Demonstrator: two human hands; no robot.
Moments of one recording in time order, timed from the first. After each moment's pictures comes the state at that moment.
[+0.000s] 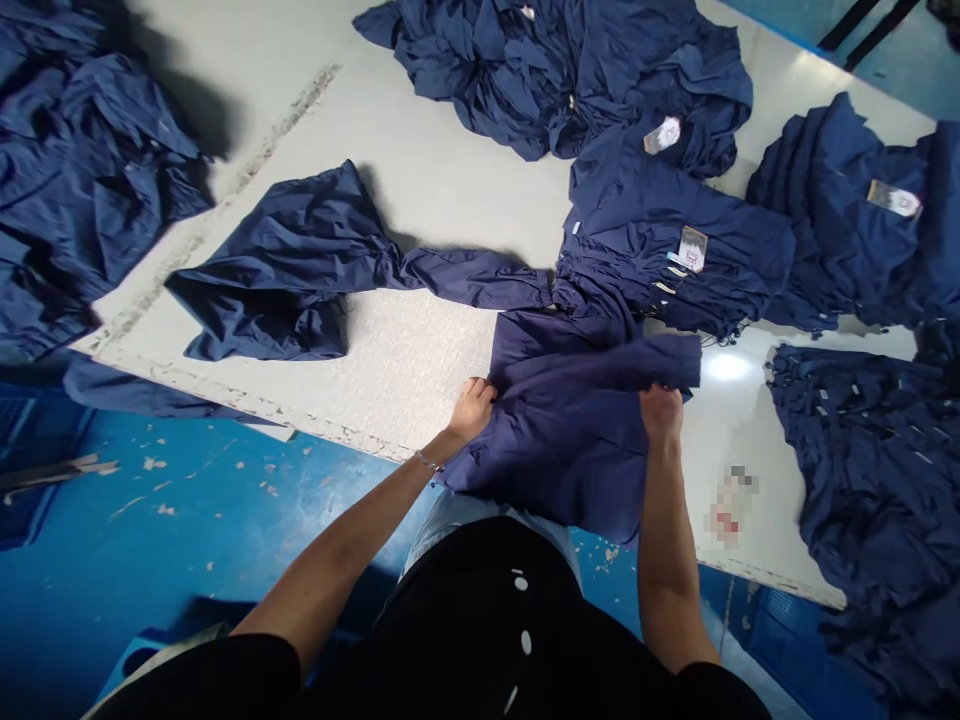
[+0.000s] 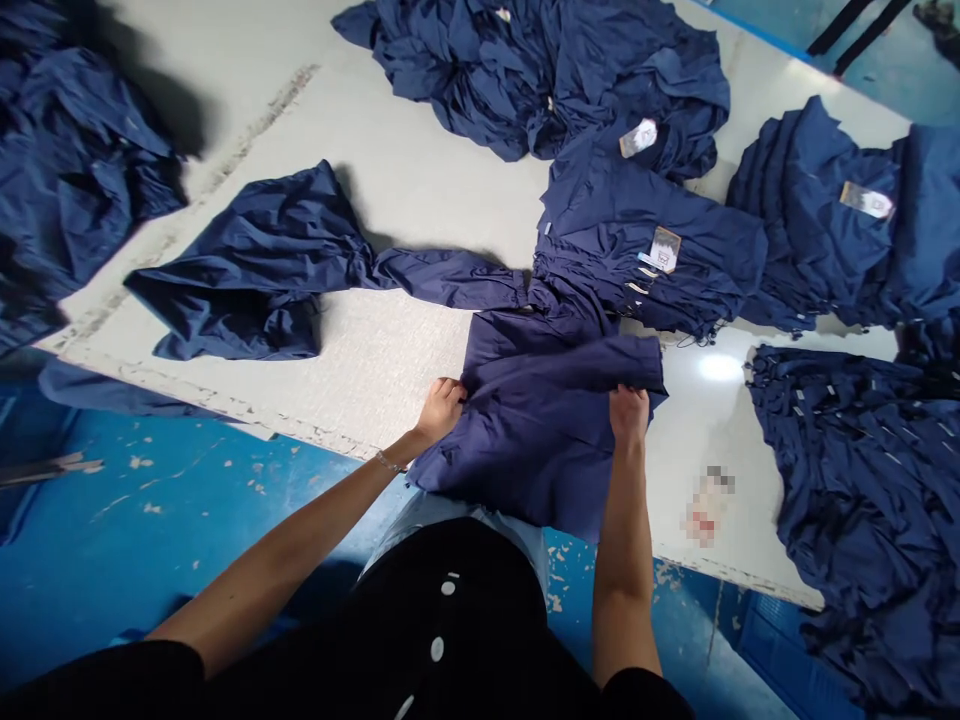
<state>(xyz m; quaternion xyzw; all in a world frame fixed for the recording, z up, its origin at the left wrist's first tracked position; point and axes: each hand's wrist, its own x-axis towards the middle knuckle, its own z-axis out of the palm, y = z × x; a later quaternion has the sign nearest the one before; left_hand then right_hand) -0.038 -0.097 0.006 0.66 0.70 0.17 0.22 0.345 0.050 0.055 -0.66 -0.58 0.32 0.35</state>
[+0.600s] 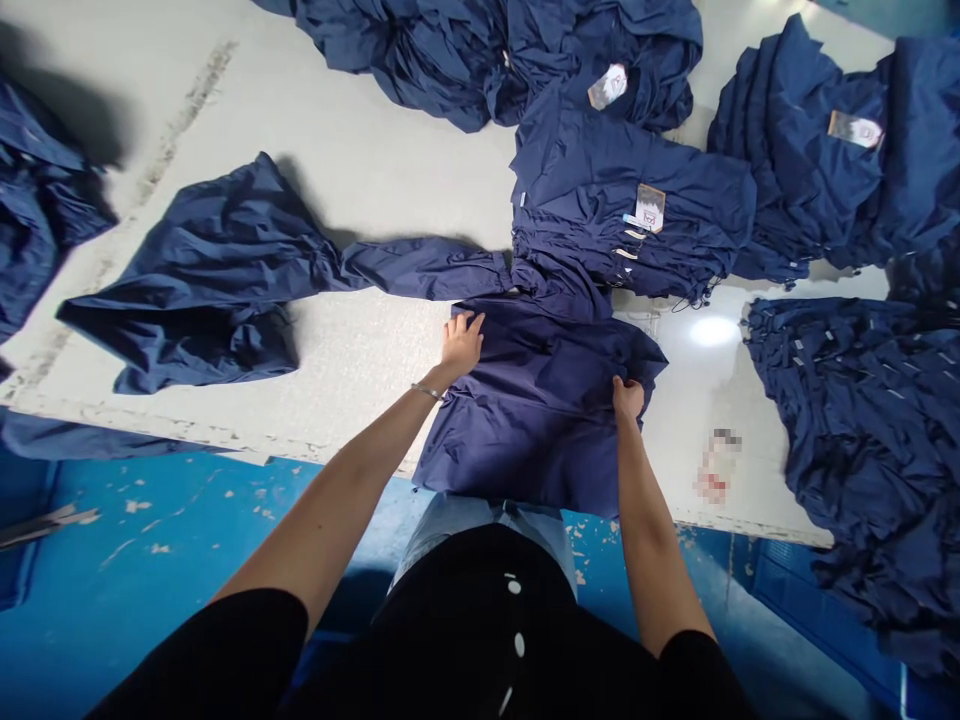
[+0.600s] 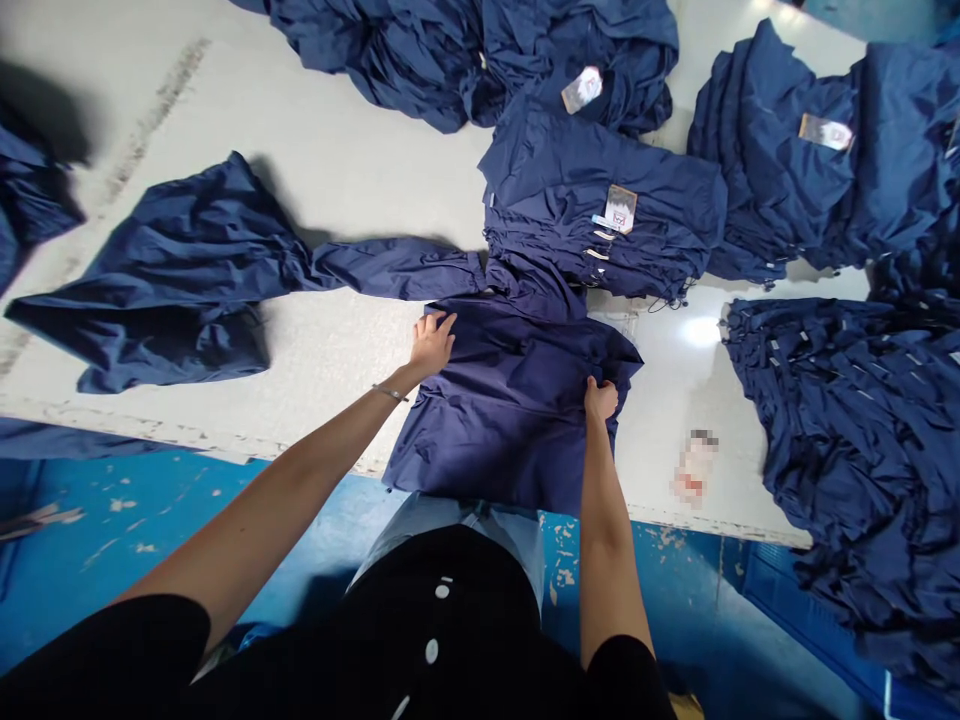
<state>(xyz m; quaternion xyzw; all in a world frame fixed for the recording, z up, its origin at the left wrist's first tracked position) -0.018 0.037 0.019 0.63 0.74 0.12 0.21 0.369 0.032 0.000 -0.88 -0.32 0.26 0.24</state>
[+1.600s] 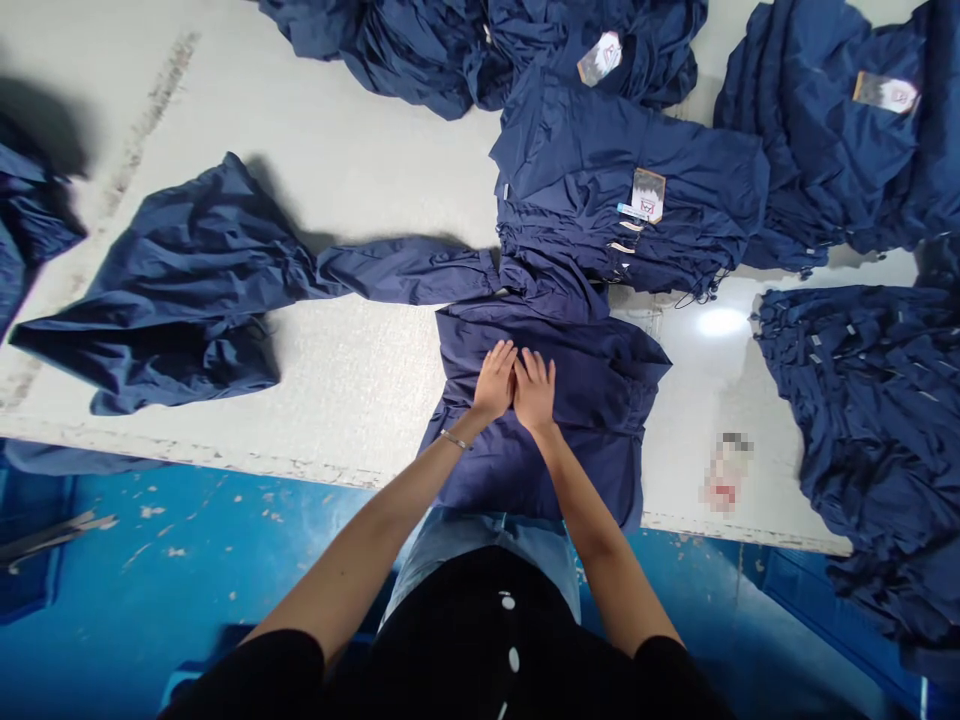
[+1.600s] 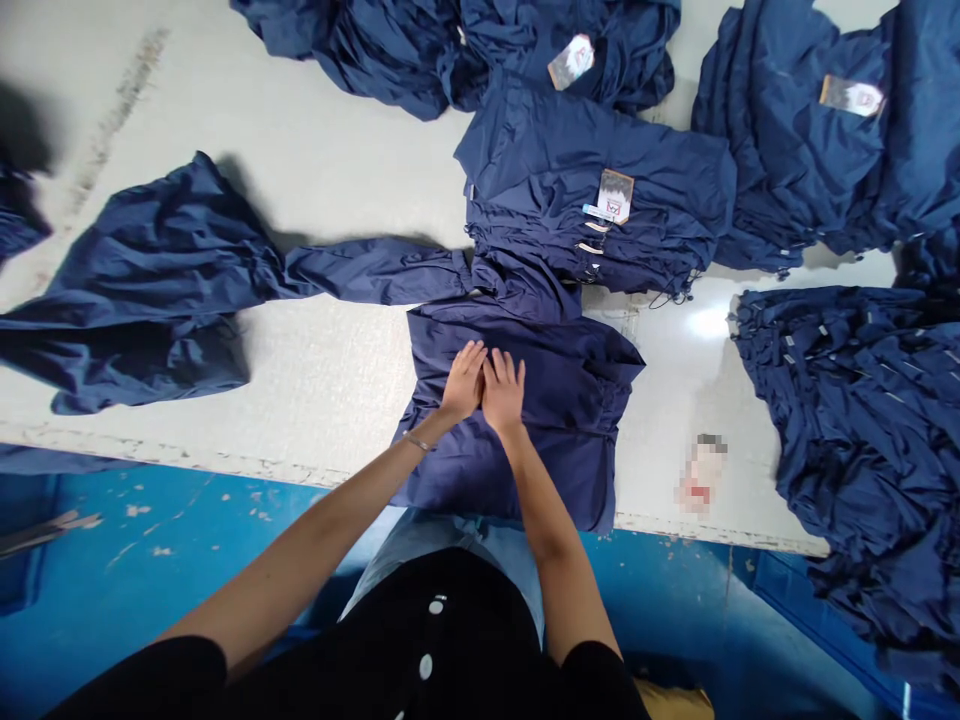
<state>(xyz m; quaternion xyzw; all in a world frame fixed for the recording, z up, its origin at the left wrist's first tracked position) 0.064 -0.004 -0.014 0.68 0.67 0.17 0.26 0.204 -0.003 -0.005 -0.58 -0.77 0.24 0.10</state>
